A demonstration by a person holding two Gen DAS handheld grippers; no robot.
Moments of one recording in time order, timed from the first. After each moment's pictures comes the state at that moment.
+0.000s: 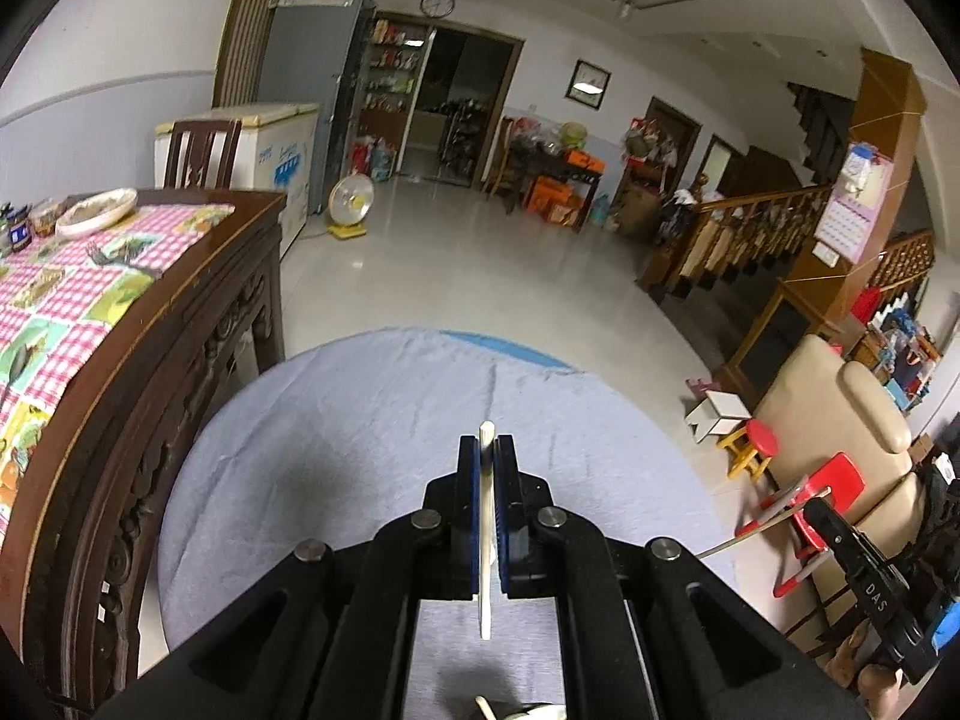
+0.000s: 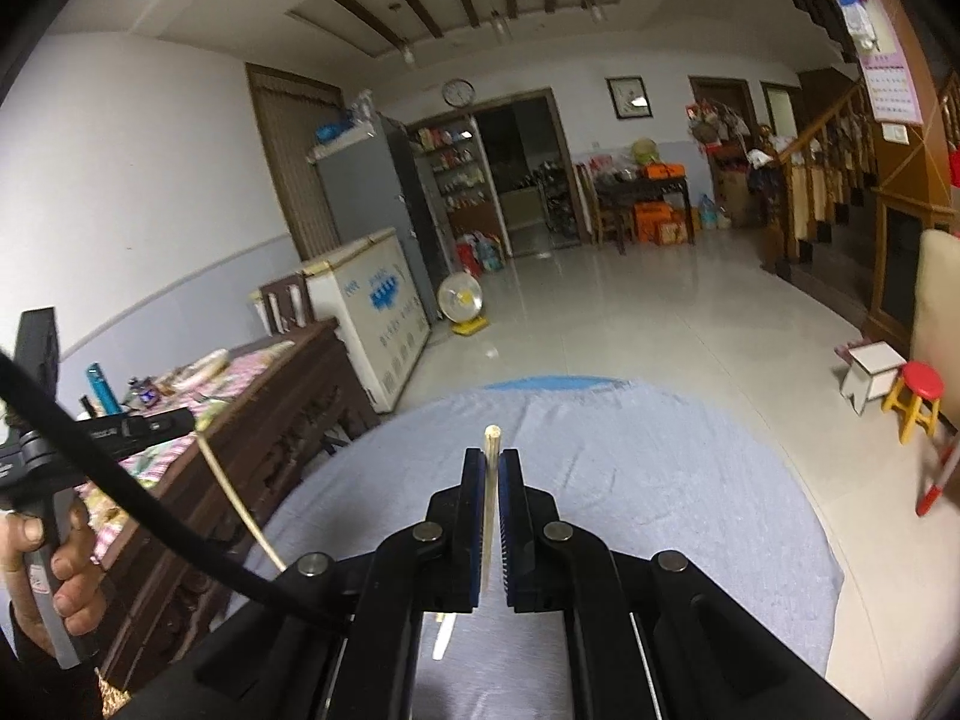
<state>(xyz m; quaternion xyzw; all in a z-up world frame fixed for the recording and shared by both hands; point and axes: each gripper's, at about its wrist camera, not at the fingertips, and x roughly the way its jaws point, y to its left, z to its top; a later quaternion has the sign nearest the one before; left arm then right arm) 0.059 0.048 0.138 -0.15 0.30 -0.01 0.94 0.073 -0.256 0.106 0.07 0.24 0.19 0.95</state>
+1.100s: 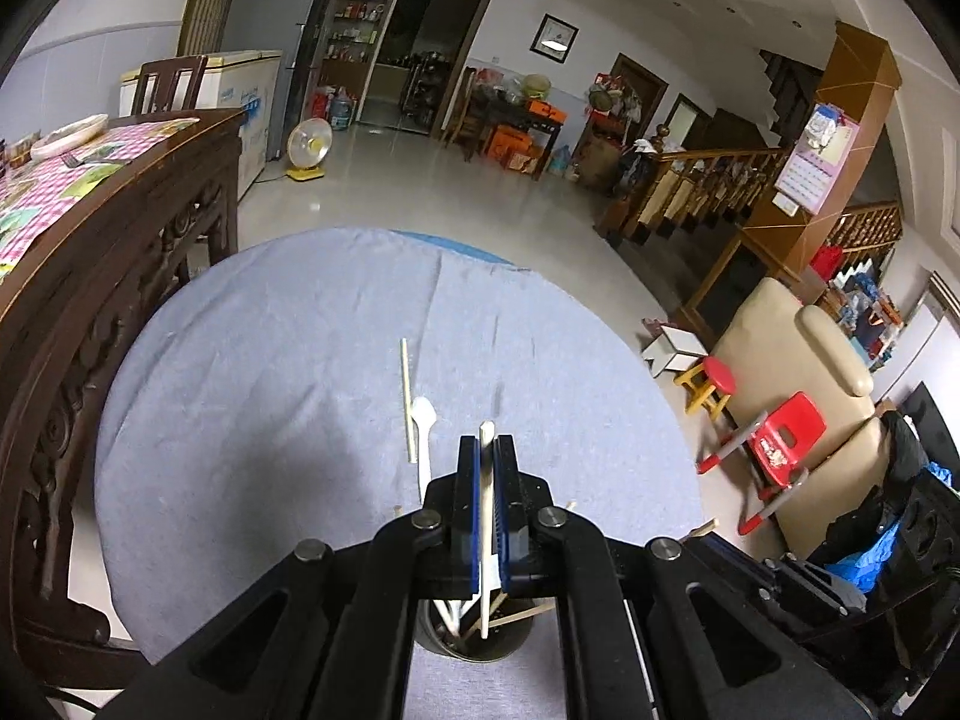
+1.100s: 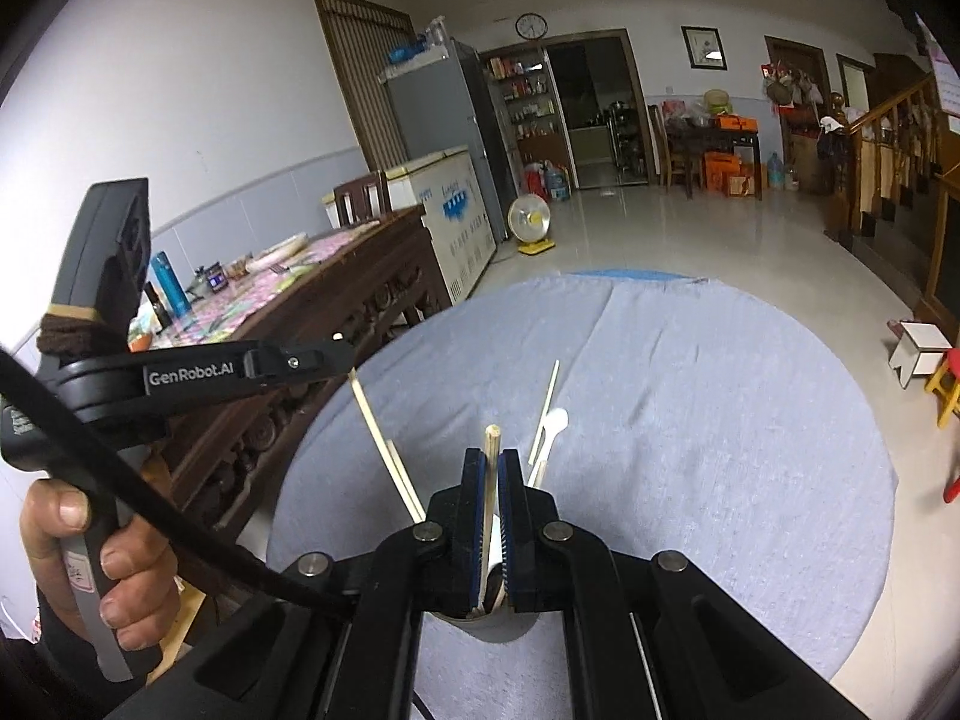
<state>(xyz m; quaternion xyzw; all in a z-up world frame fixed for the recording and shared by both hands) -0.014 -0.006 0.050 -0.16 0.35 -0.06 0.92 -0.024 -0.206 0.016 0.03 0.32 0.27 0.91</state>
